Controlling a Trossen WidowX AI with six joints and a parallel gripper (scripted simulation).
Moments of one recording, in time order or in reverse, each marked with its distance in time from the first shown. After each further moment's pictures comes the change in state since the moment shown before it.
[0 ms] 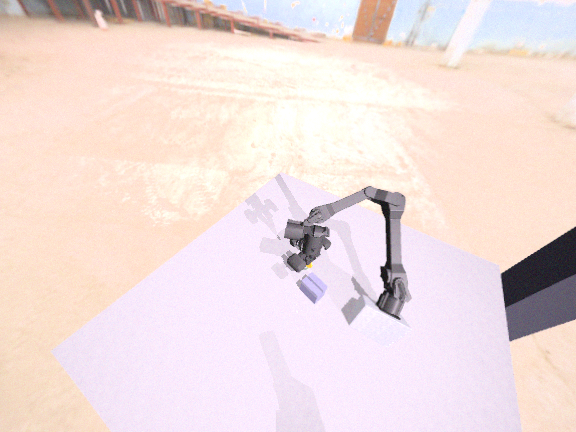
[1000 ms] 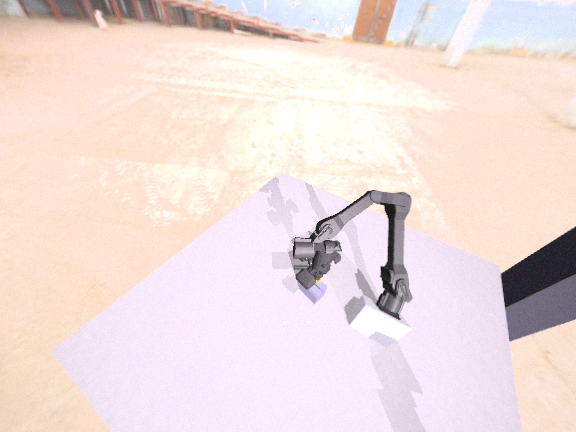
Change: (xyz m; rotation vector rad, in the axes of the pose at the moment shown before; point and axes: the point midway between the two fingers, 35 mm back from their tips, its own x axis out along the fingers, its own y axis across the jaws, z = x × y) arm 0.002 0.020 -0.065 -0.005 0.002 -0.005
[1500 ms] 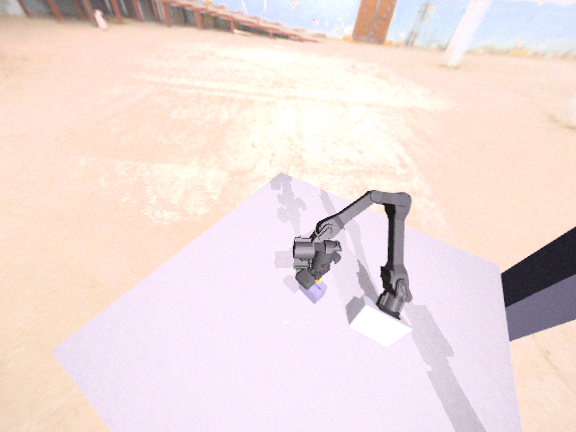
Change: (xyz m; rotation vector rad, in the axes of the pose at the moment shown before) arm 0.000 0.001 0.001 0.002 -0.002 0.003
